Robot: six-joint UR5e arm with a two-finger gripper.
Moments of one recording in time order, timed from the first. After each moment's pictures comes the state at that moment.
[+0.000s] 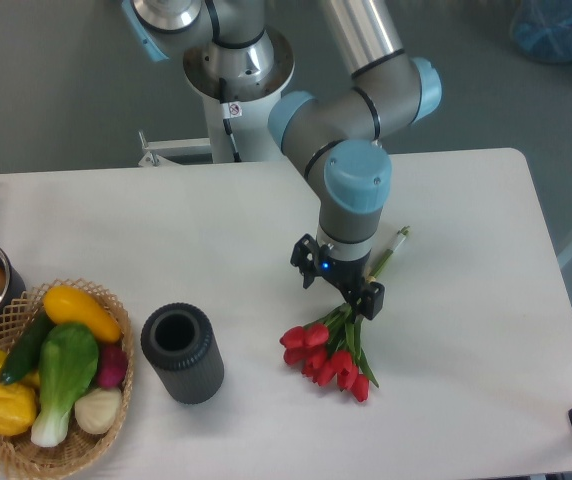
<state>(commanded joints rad) 2.51 -1.99 -1.77 -0.88 1.48 1.23</state>
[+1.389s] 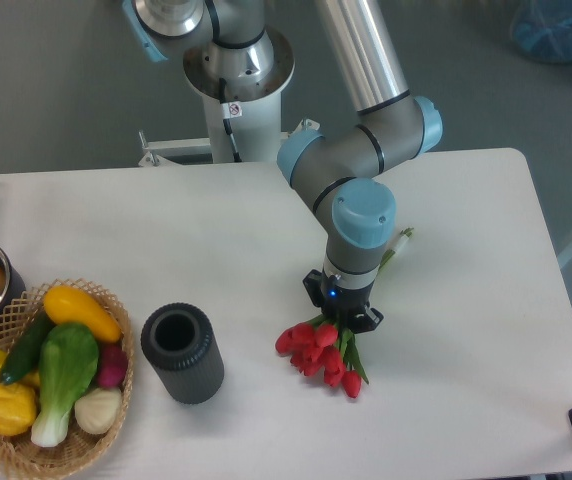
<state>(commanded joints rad) 2.52 -2.03 -1.75 -0.82 1.48 1.14</state>
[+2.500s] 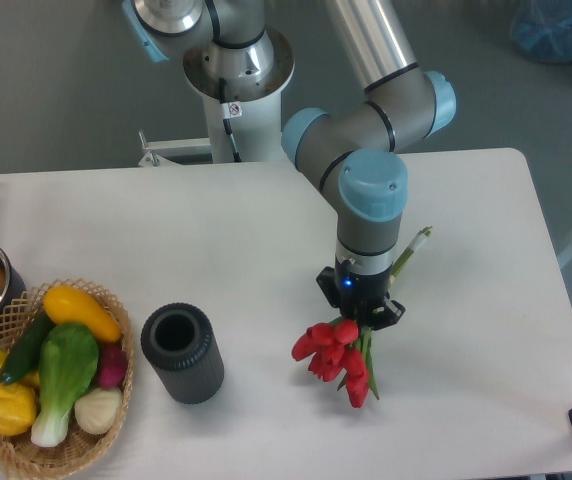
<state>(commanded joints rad) 2.58 -1.99 -1.66 -0.83 1.48 1.16</state>
